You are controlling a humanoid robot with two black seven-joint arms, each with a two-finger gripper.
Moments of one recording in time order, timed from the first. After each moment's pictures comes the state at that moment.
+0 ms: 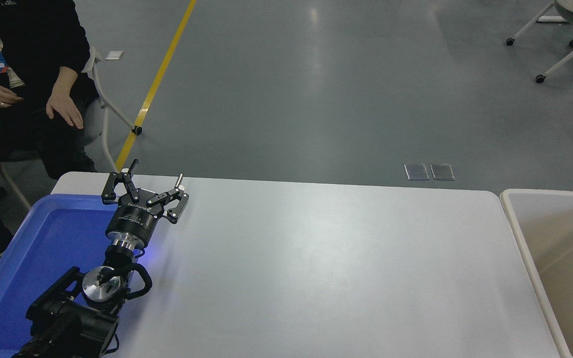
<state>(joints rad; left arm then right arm) -0.46 0.10 -1.19 -0.58 -0.22 -0.66 -0.07 0.52 -0.35 0.11 -0.06 0.05 -0.06 0.03</state>
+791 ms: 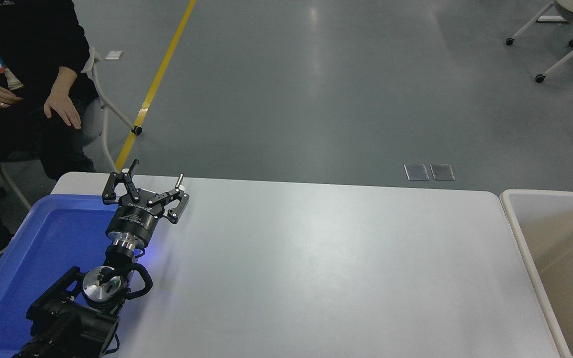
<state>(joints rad) -0.46 0.10 -1.19 -0.58 -0.22 -0.66 -0.07 0.72 -0.43 0.12 0.09 0.06 -0.06 0.03</state>
